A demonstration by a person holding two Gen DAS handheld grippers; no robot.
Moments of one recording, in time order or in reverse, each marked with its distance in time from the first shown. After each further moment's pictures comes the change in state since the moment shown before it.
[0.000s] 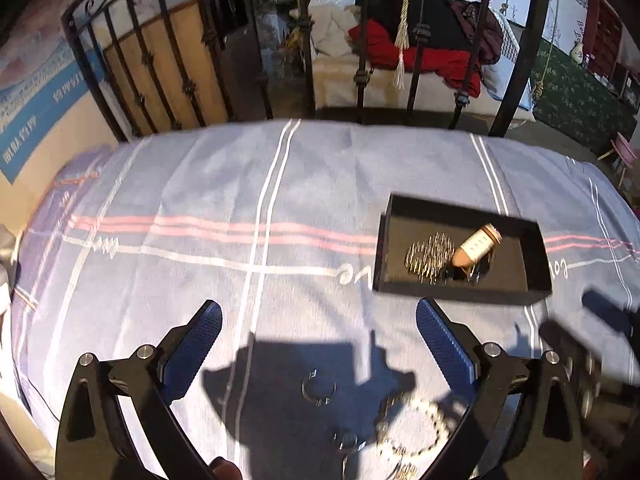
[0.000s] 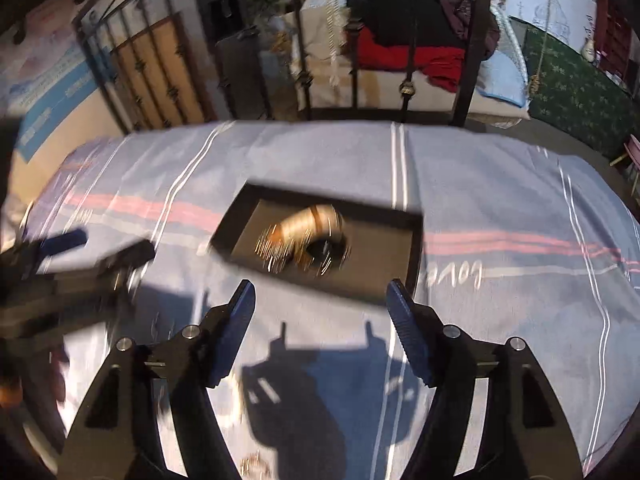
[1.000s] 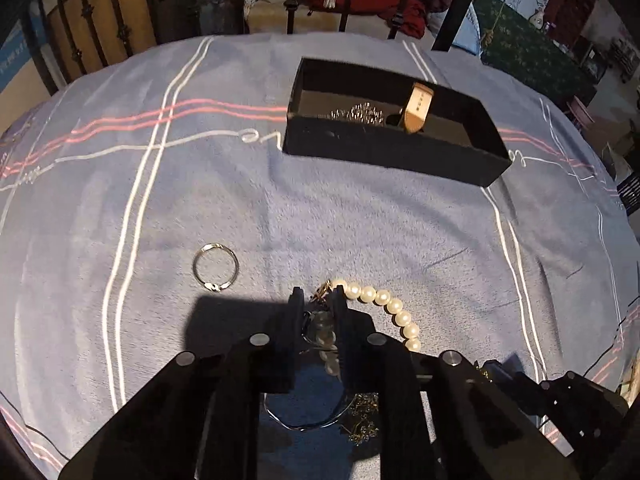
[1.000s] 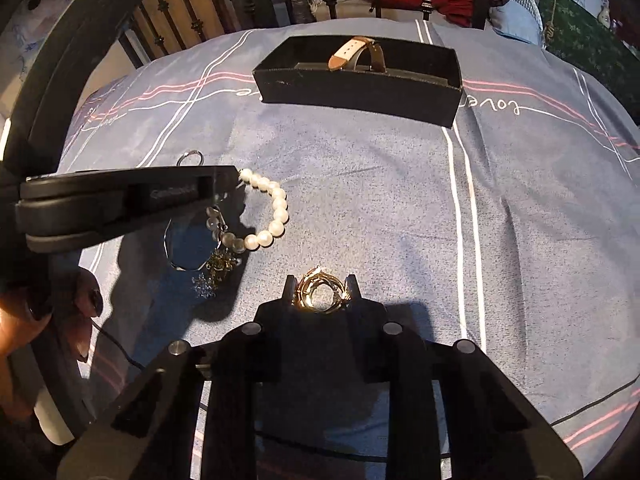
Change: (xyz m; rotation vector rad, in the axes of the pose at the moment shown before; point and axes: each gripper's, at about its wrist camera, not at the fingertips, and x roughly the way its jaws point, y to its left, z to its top) left arm 0.021 -0.034 -0.083 0.088 0.116 -0.196; right arm 0.004 0.022 -0.120 0.028 0.129 0.066
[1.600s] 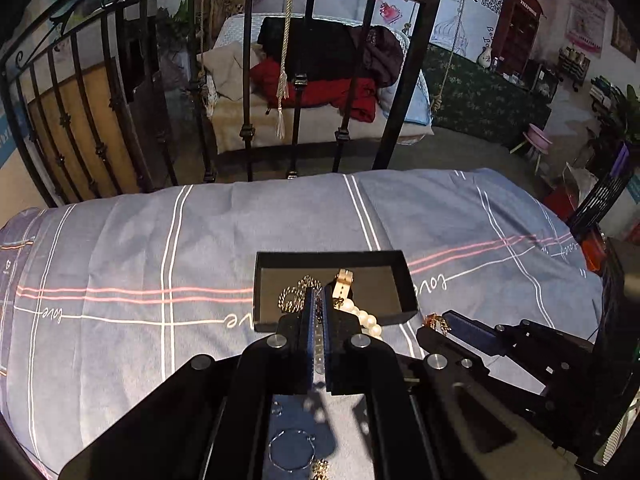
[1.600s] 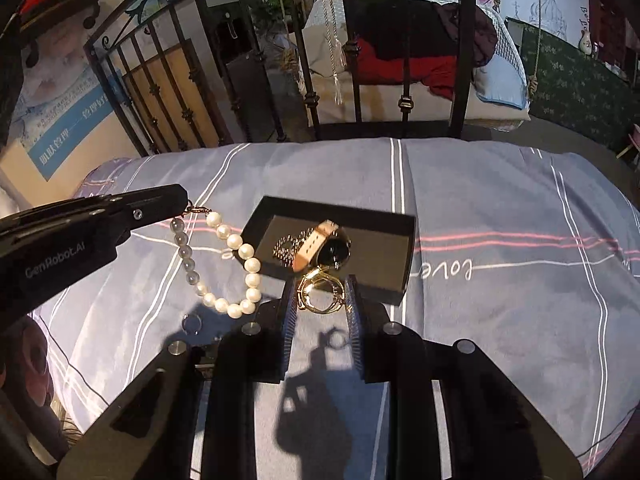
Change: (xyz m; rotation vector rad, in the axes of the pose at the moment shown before) left arm -0.104 -0.042 0.114 0.097 -0.242 -0.088; right arm -0.063 -0.029 0.131 0.025 -0.206 -0.009
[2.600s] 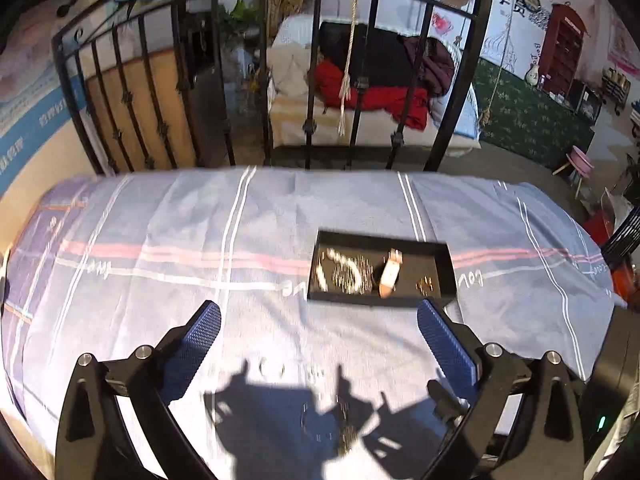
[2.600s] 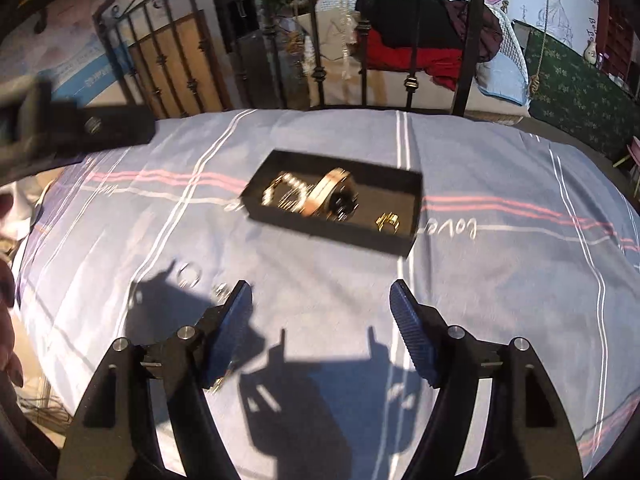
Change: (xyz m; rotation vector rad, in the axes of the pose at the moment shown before) left arm -0.042 0.026 -0.043 -0.123 0.027 0.155; right arm -0.004 0.030 -0.062 -0.062 0.043 -0.034
